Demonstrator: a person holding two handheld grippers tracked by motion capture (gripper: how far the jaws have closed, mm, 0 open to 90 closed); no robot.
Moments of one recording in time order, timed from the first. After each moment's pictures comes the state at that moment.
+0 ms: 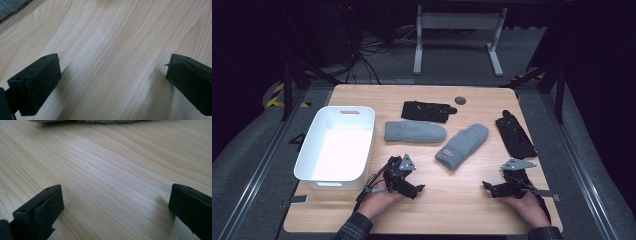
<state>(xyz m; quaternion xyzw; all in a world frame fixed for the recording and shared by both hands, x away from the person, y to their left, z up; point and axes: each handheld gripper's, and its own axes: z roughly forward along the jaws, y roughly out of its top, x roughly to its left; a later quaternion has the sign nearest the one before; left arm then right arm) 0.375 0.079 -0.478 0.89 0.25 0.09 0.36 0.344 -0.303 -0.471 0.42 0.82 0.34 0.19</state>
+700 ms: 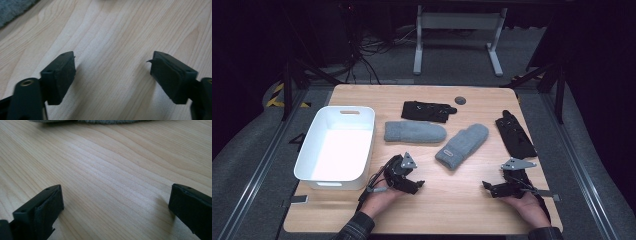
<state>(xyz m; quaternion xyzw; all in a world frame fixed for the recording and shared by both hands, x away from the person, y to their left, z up) 0.376 0.077 -0.464 0.89 0.27 0.09 0.35 0.345 -0.303 -0.471 0.42 0.82 0.34 0.19</state>
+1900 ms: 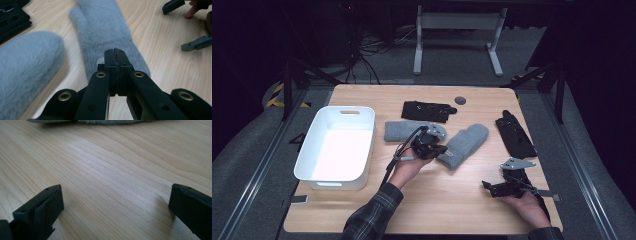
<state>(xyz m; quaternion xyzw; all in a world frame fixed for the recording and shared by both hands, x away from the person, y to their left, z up) 0.443 -0.003 -0.415 0.88 0.24 0.04 0.40 0.346 -0.302 -0.471 0.42 0.82 0.34 0.19</state>
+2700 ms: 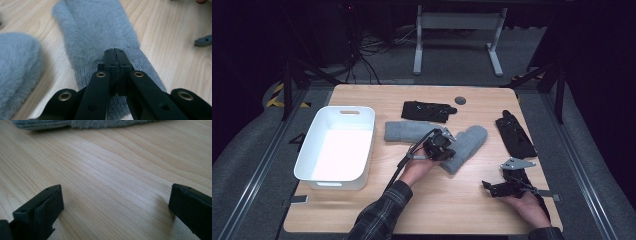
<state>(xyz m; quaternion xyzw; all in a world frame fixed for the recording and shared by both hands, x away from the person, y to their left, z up) 0.446 -0.030 -0.435 0.91 0.22 0.03 0.36 0.346 -0.302 -0.471 0.42 0.82 0.34 0.19</state>
